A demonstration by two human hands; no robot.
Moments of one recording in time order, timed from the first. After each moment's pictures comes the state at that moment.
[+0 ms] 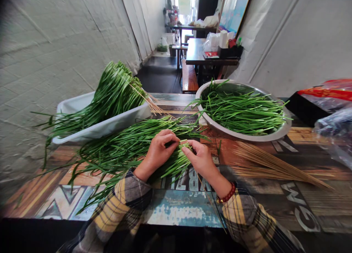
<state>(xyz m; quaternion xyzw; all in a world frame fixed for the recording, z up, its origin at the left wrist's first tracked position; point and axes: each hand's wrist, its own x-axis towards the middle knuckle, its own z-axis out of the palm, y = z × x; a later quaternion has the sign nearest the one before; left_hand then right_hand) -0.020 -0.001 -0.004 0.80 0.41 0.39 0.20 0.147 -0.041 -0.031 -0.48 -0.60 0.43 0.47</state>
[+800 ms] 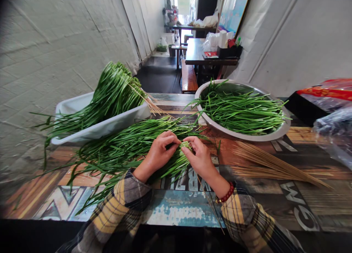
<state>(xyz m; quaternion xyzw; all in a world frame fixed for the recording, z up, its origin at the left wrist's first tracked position) -0.018 -0.003 -0.005 0.80 0.39 0.38 0.24 0.147 -0.038 -0.039 -0.52 -0.61 0.35 0.48</state>
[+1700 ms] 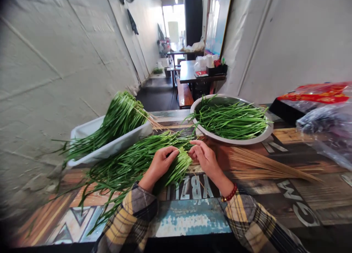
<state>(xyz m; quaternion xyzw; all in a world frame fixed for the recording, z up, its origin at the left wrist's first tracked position) -0.026 -0.002 0.005 0.76 0.43 0.37 0.34 0.163 -0.037 -0.018 -0.47 -0.59 0.38 0.53</state>
